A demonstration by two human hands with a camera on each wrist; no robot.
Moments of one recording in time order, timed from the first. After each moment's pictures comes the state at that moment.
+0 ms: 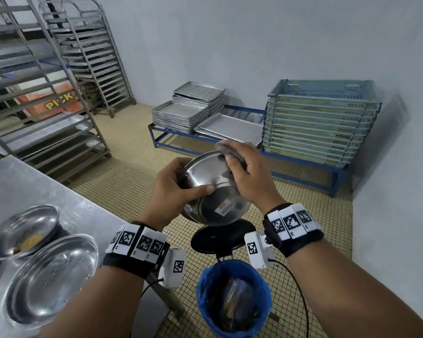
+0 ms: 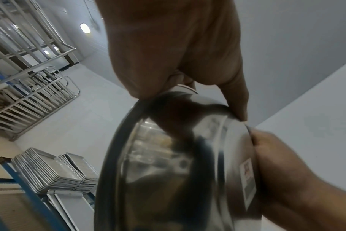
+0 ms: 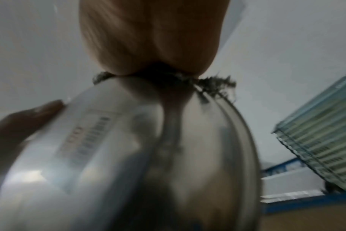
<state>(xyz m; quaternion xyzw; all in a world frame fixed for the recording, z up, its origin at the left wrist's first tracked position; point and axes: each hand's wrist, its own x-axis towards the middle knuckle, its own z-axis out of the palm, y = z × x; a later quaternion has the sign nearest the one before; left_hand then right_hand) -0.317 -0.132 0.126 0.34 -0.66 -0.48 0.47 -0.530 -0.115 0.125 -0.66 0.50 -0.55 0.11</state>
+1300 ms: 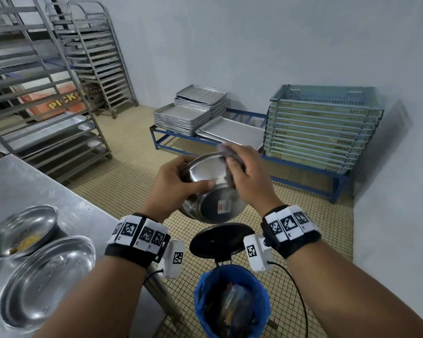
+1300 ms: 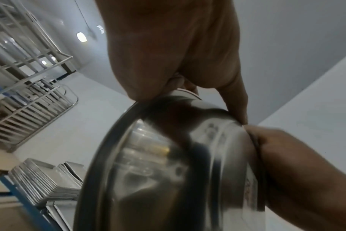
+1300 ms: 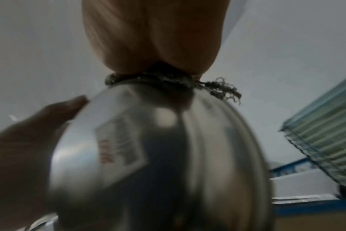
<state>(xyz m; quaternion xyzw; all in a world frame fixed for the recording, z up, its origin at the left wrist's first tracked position) -0.323 -0.149 0.137 0.35 -0.67 -0.47 0.45 -0.528 -0.122 0.124 -0.66 0.53 -0.52 0.09</state>
